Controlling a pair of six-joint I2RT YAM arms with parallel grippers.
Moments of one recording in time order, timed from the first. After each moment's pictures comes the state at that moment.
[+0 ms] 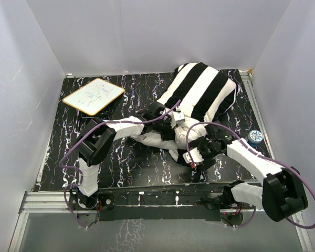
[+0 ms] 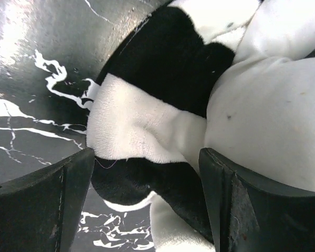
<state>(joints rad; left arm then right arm) -0.72 1.99 1.24 -0.07 0.65 0.36 0.36 1.14 0.66 -0.77 -0.49 -1.68</state>
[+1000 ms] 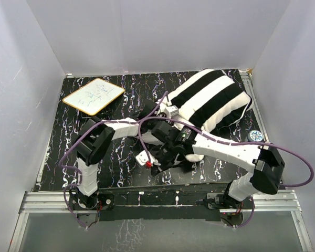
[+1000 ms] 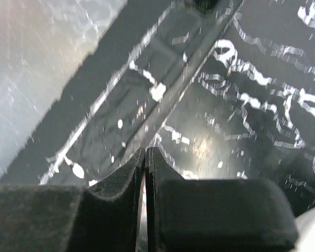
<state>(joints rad) -0.67 1.96 1.17 0.08 0.72 -0.04 0.98 1.47 1.17 -0.83 -0.79 -1.00</state>
